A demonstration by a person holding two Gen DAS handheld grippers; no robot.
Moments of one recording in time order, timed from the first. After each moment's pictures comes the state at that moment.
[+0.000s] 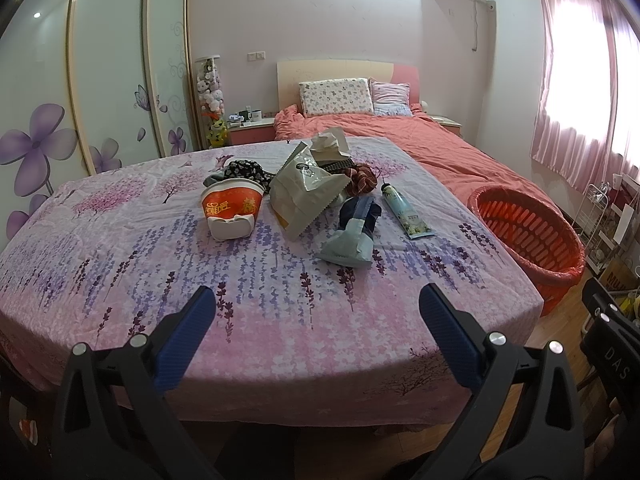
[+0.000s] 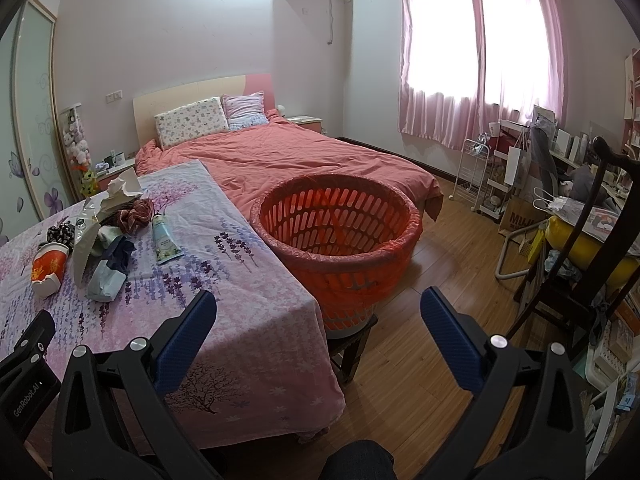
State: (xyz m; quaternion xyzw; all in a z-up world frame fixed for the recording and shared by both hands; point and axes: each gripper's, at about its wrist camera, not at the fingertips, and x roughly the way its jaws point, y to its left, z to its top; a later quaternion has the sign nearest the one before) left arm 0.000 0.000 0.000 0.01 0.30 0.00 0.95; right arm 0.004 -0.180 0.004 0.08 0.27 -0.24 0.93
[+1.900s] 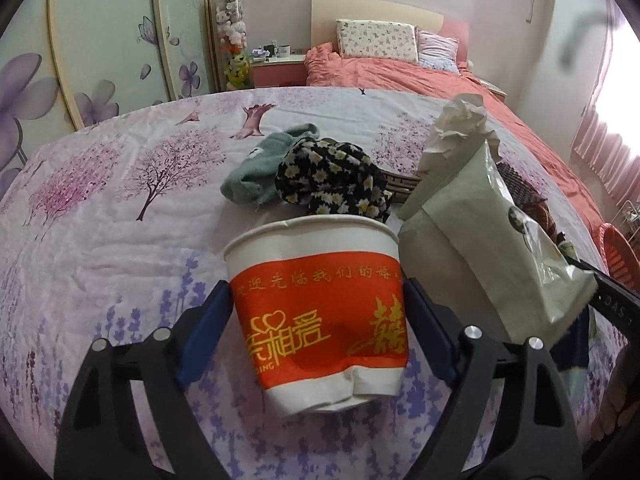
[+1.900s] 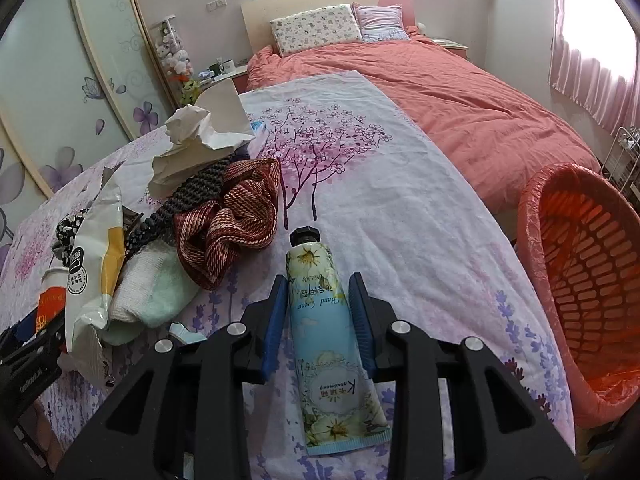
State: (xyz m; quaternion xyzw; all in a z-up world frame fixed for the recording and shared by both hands) left arm 0.234 0.119 -0.057 -0.03 0.42 0.03 0.91; right arm 0.258 -0.131 -0.053 0.09 0.43 0.00 0.90
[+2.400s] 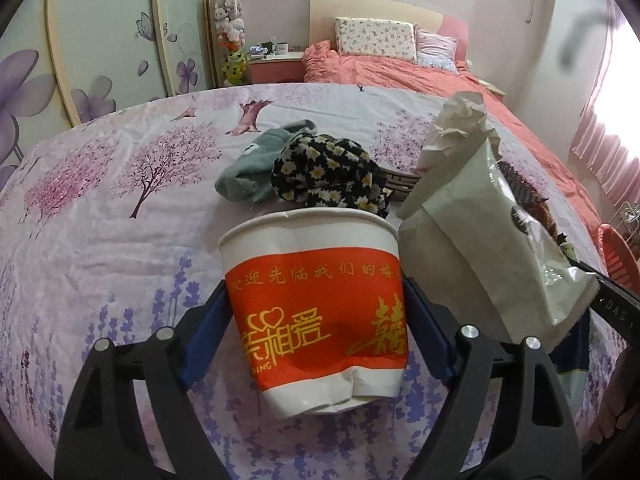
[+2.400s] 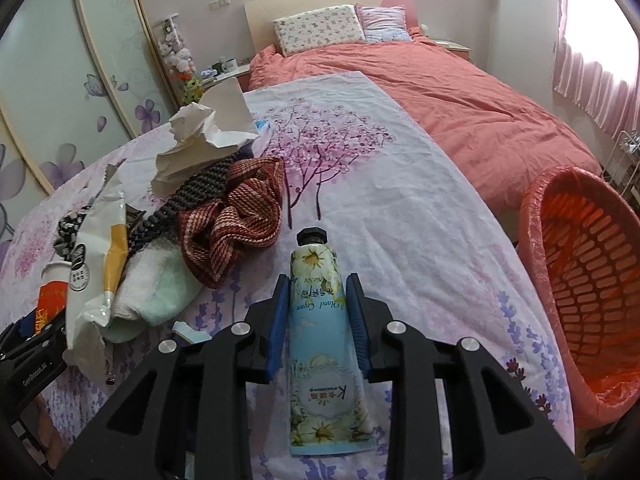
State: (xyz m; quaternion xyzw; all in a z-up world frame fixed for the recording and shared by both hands) left arm 0.234 0.120 -0.061 -0.03 0.42 0.02 0.91; right arm 0.262 -0.131 -0.055 0.08 0.43 0.01 0.90
